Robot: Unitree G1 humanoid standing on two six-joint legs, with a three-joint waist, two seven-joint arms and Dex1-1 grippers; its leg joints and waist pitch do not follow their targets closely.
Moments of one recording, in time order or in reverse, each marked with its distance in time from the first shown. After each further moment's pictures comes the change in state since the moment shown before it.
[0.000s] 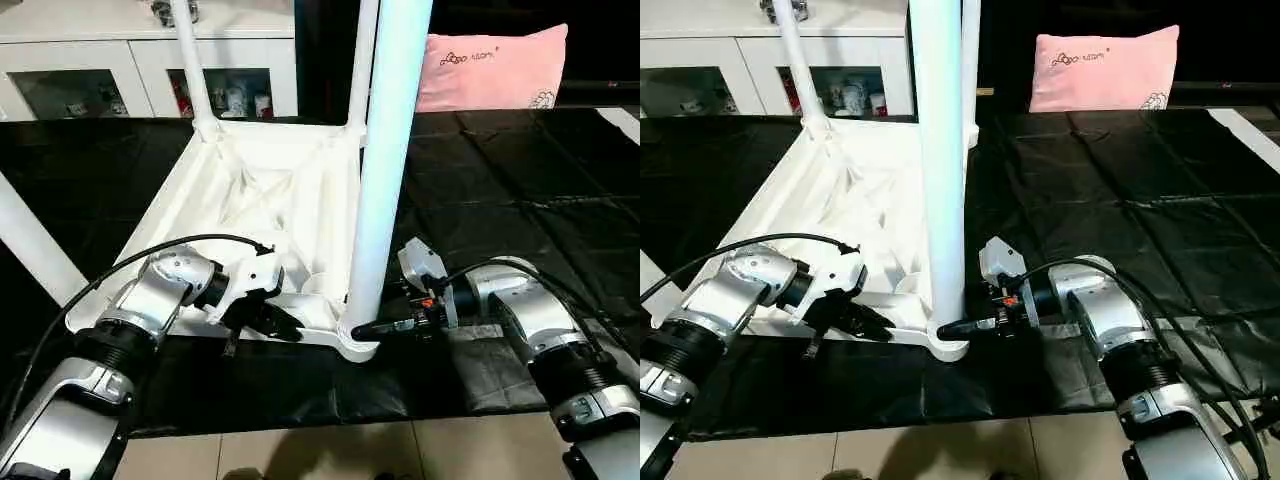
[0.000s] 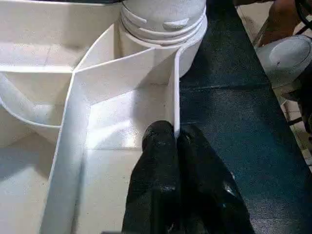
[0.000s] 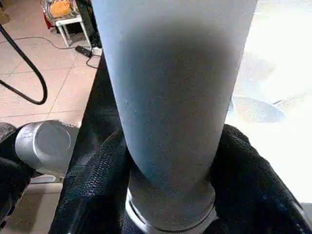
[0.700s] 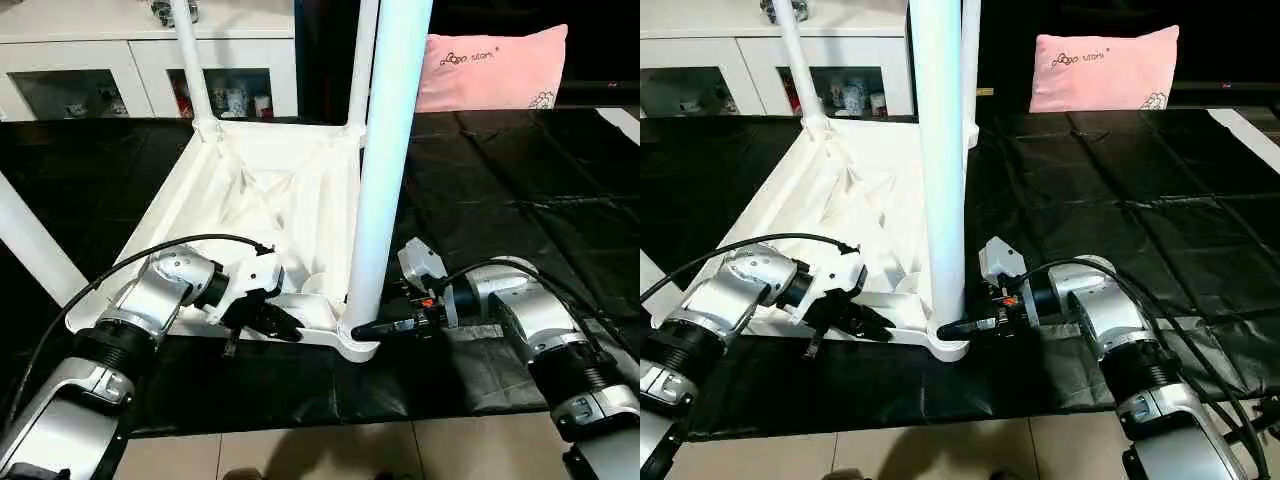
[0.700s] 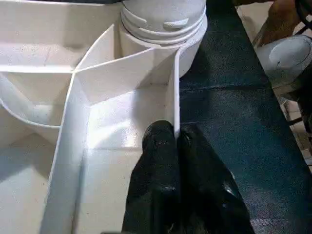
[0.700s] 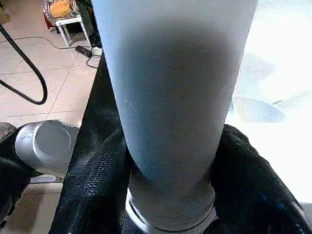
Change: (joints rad) left arm 0.004 -0.031 0.026 0.009 0.008 0.056 0.074; right arm -0.003 0.055 -0.029 0.041 -0.012 0.012 -0.079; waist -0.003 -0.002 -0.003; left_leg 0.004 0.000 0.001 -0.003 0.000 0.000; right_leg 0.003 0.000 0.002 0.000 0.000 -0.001
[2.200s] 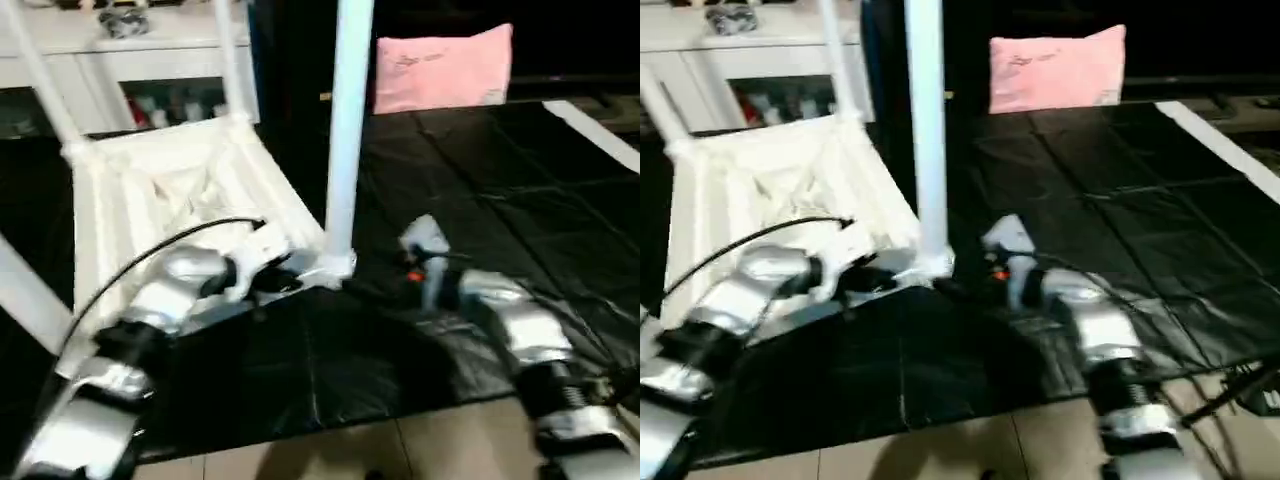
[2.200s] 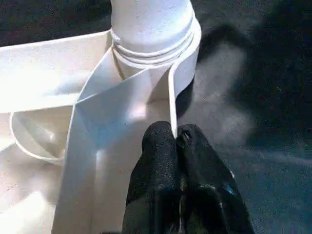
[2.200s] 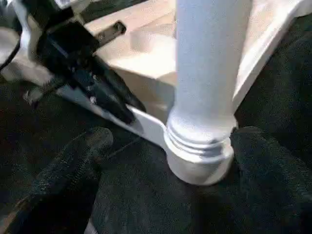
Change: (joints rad) left arm 0.000 -0.031 0.048 0.001 0.081 0.042 0.351; right arm 0.081 0.042 -0.135 -0.101 0.007 0.091 -0.335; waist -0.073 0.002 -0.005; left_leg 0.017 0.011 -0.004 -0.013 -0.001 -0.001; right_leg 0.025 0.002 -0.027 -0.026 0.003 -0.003
